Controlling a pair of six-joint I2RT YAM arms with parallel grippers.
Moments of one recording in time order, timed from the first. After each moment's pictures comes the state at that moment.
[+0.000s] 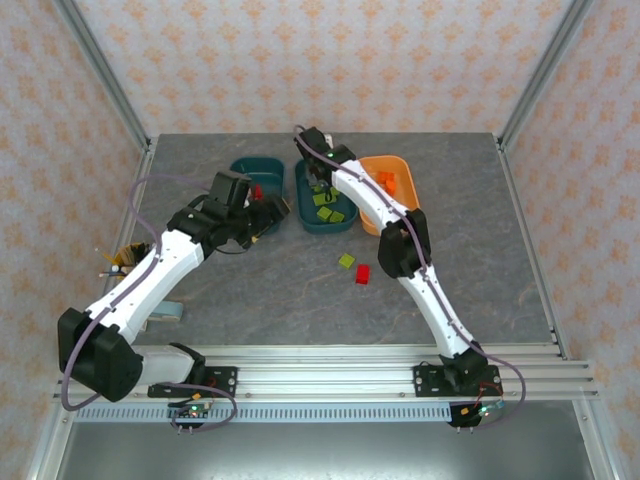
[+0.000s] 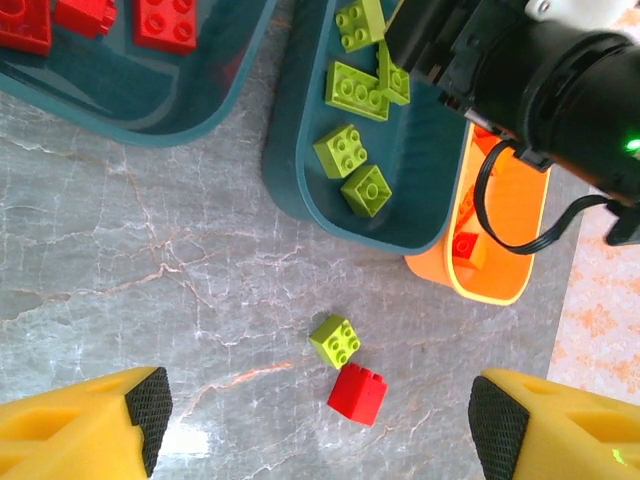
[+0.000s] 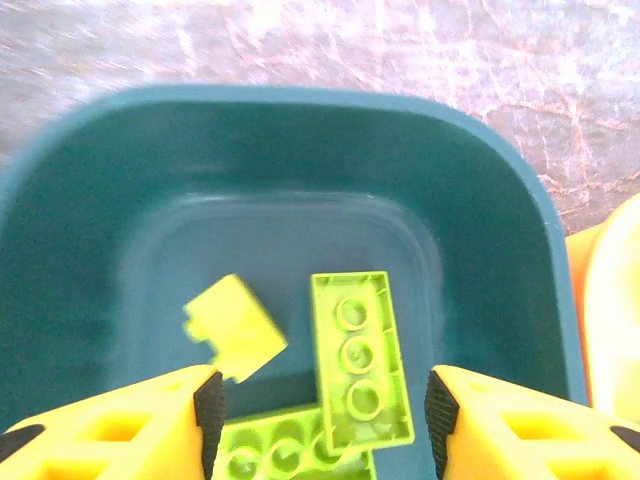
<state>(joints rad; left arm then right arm) -0.38 1.29 1.12 -0.67 0.15 -1.00 0.61 2.59 2.59 -0.99 0.36 0.34</state>
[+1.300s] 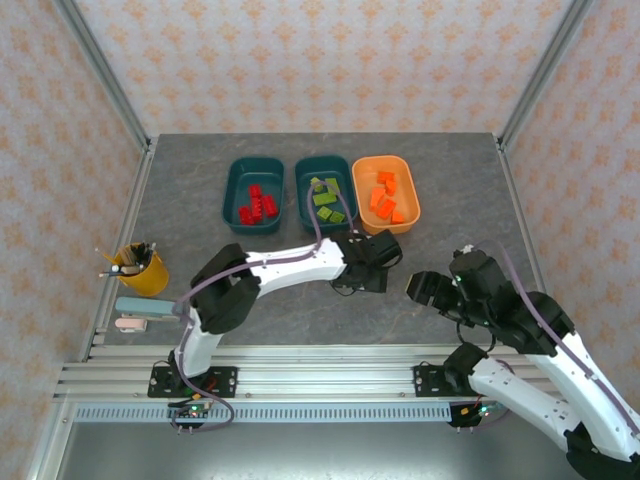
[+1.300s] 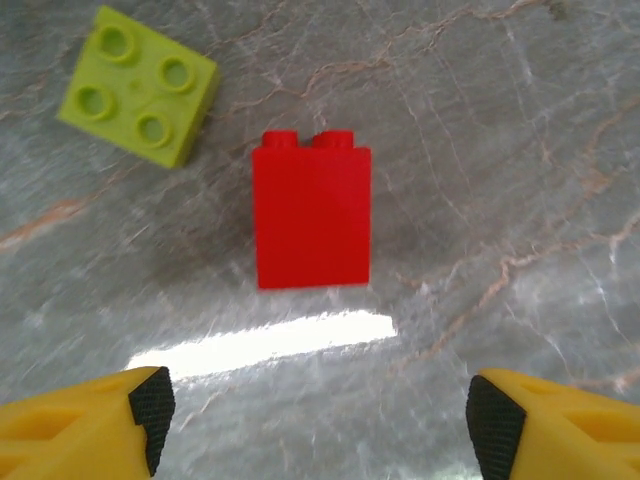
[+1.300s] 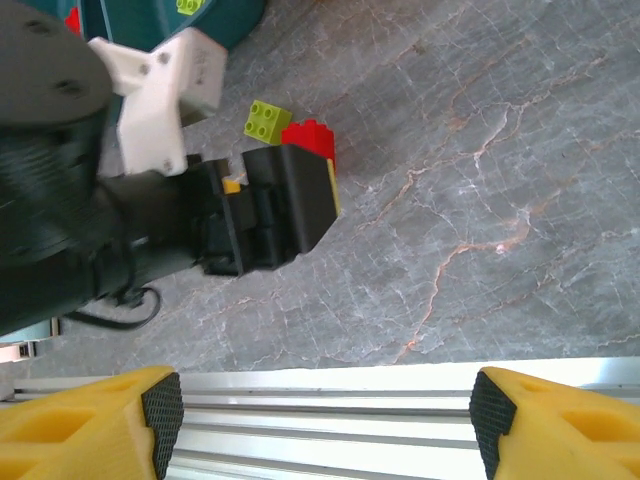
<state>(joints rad) -1.00 2.08 1.64 -0.86 -0.12 -0.91 0.68 0.61 0.97 -1.25 0.03 0.98</state>
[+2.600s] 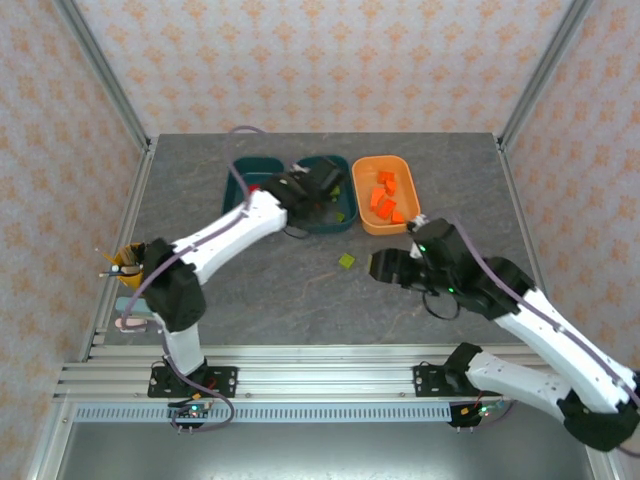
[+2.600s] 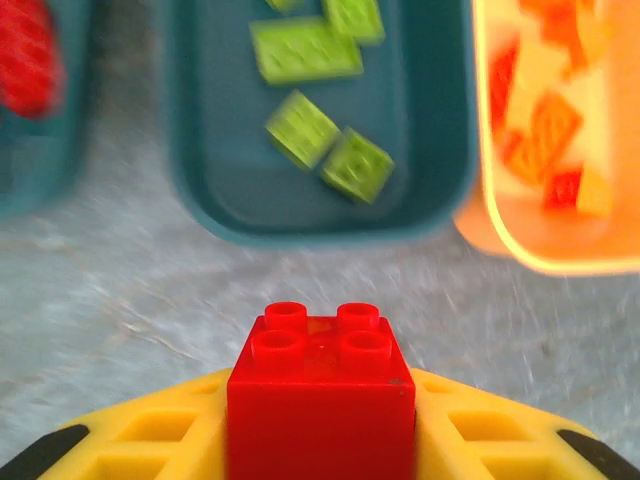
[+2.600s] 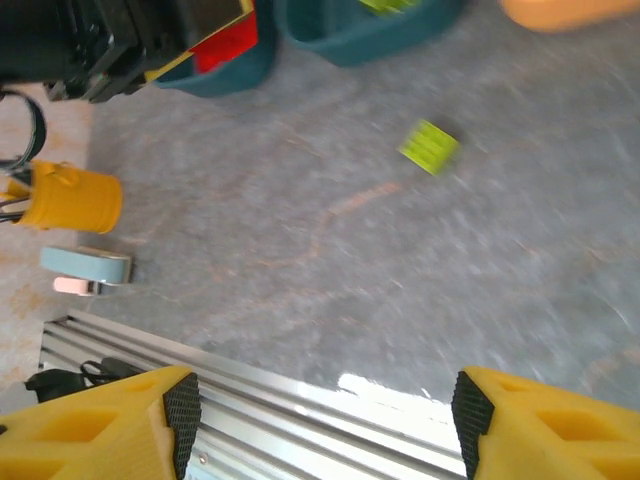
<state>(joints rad) -0.65 1.79 1.69 -0.96 -0.21 -0.82 0.80 0.93 1.10 -0.93 -0.04 0.82</state>
